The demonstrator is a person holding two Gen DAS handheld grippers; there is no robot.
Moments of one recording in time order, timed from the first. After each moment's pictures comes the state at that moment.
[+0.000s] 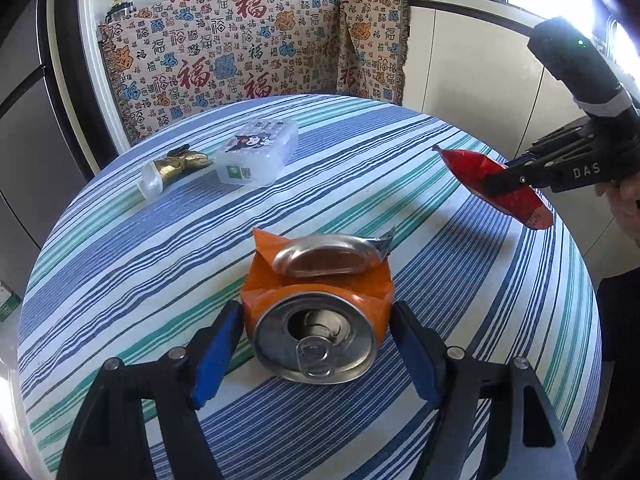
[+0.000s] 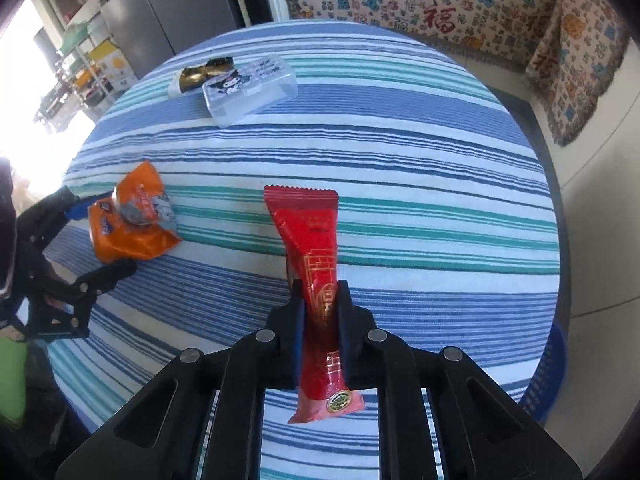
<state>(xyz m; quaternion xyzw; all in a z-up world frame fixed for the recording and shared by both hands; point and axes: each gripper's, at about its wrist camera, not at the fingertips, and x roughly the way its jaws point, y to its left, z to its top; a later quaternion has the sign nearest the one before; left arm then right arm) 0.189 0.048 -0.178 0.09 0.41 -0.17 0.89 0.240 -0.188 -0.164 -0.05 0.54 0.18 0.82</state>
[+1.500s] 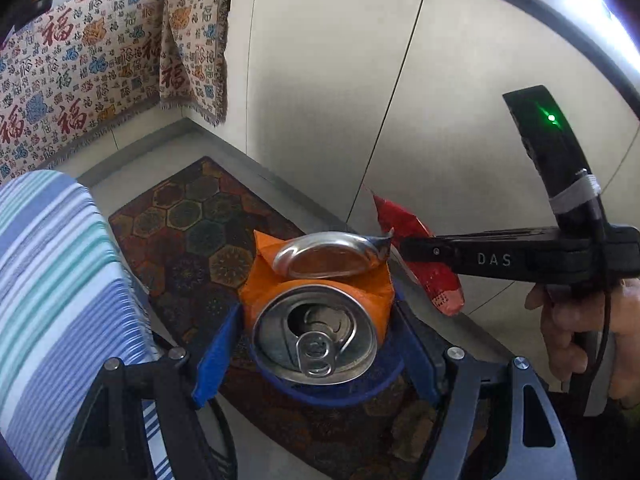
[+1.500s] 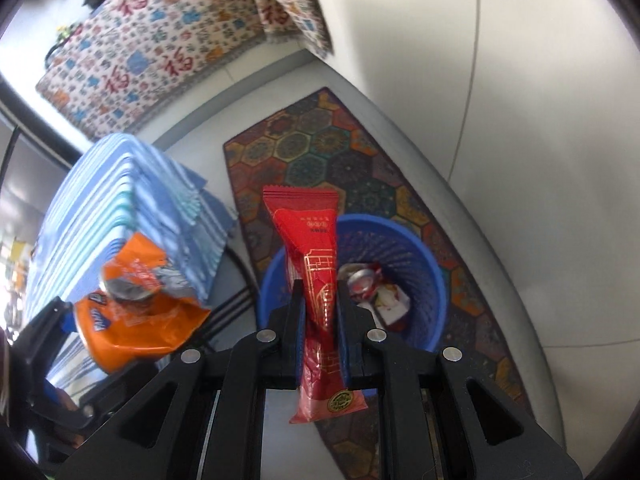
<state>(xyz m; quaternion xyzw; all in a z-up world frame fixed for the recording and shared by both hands) 0.254 -0.377 -0.211 0.08 0.45 -0.33 0.83 0.179 -0.548 -0.209 0.19 0.51 -0.06 0.83</state>
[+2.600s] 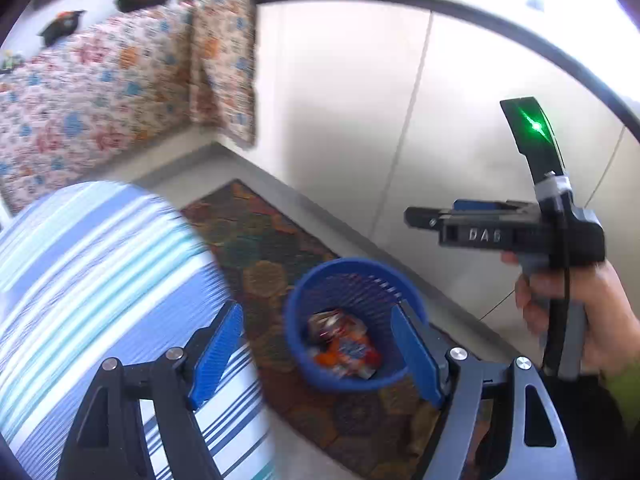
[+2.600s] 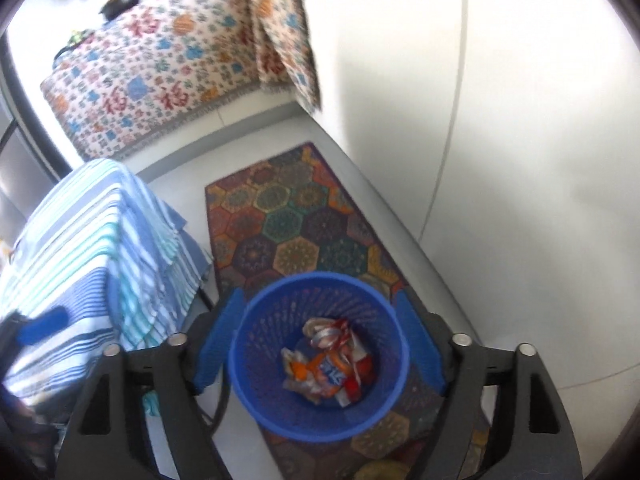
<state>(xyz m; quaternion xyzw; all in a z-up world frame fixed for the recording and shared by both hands) 0.203 -0.301 -0.158 0.09 0.40 -0.29 0.87 0.161 -0.531 -0.173 0.11 0.43 -0.10 0.89</state>
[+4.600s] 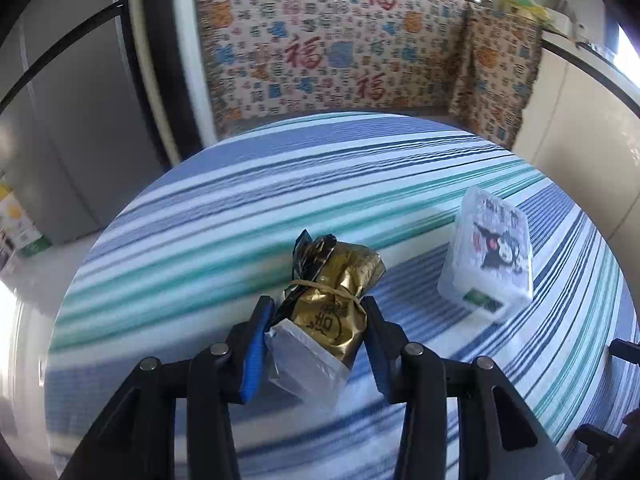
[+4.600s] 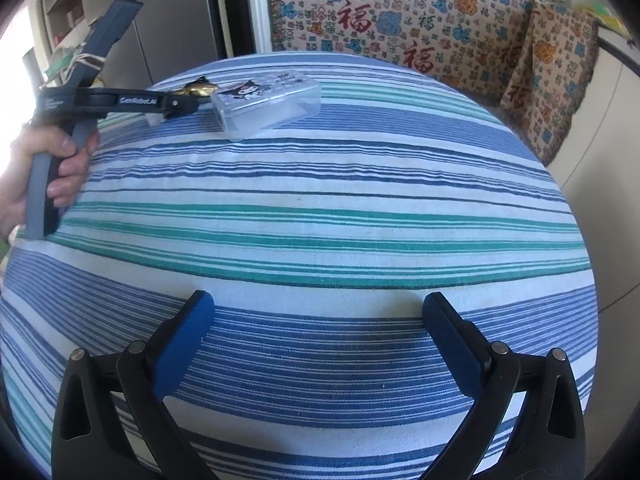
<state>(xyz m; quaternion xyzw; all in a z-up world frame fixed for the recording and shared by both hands) 0.326 0.134 -0.186 0.01 0.43 -0.01 0.90 0.223 -0.118 -0.203 -0.06 0.46 0.12 0.88</state>
